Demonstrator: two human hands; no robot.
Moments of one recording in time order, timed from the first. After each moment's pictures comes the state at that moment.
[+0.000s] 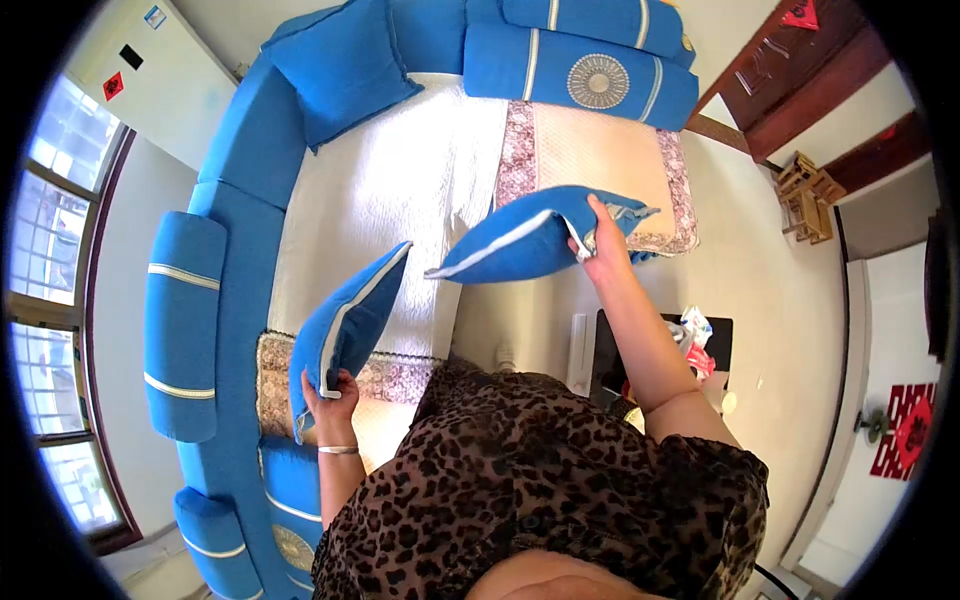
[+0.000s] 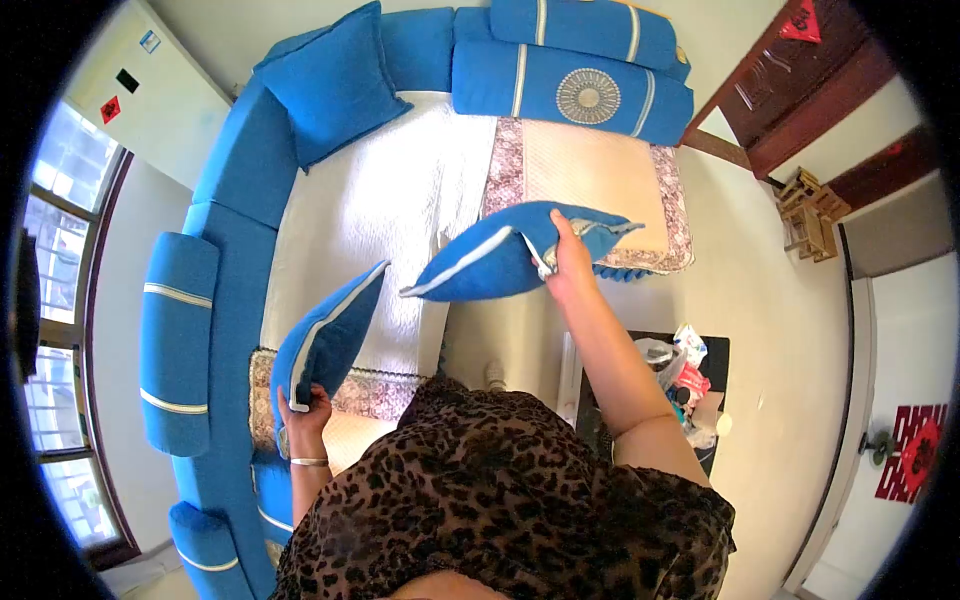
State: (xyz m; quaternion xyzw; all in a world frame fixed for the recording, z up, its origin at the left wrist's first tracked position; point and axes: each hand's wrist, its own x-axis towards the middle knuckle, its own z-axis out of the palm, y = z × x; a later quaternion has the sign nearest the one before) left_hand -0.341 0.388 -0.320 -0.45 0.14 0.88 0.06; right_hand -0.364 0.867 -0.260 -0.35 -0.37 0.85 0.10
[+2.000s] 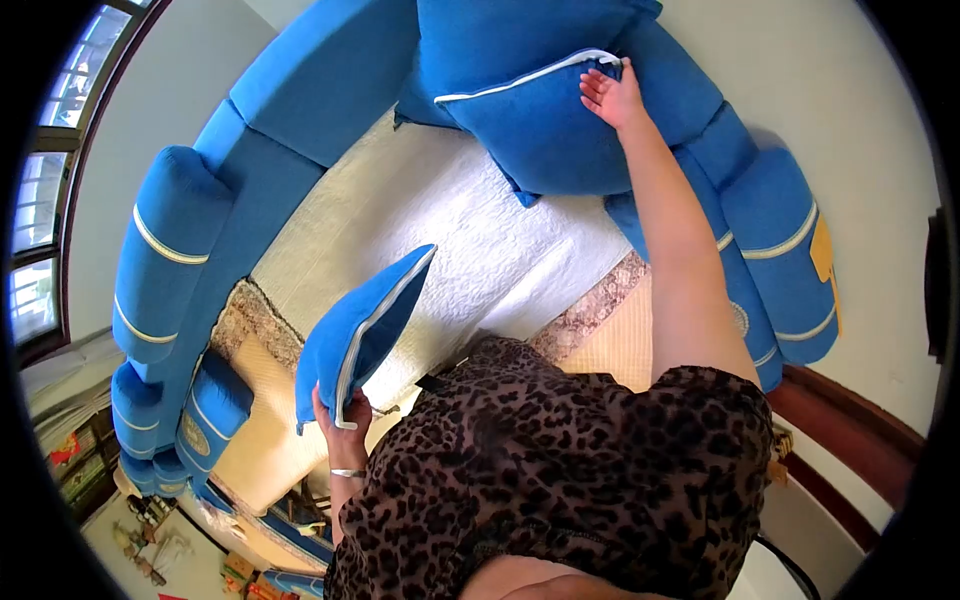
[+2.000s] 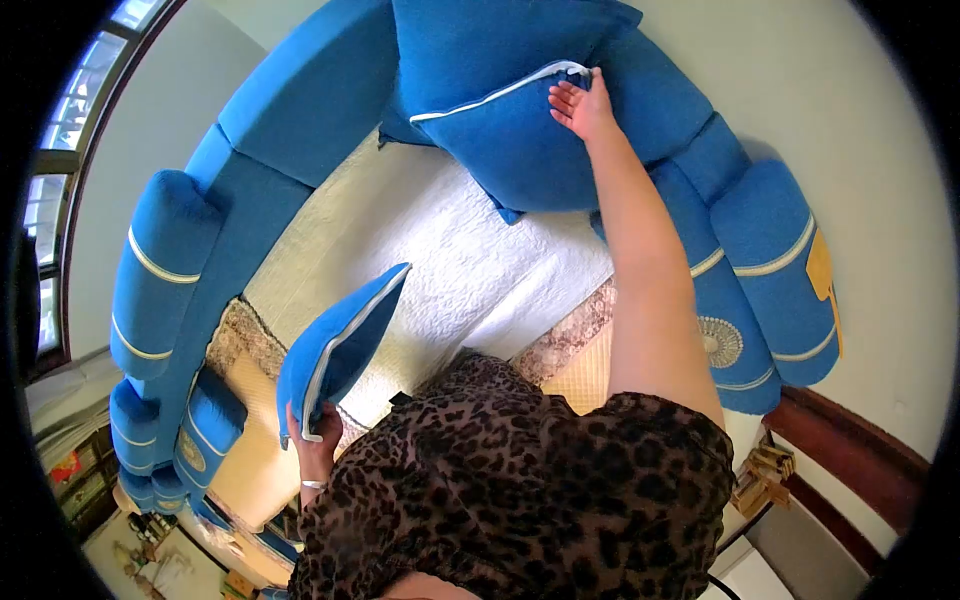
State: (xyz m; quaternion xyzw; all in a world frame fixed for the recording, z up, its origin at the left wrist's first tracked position) left_hand -0.659 0.539 -0.333 -0.59 0.04 0.79 -0.19; right_hand -1.263 0.865 -0.409 -0.20 -0.48 0.79 -0.31
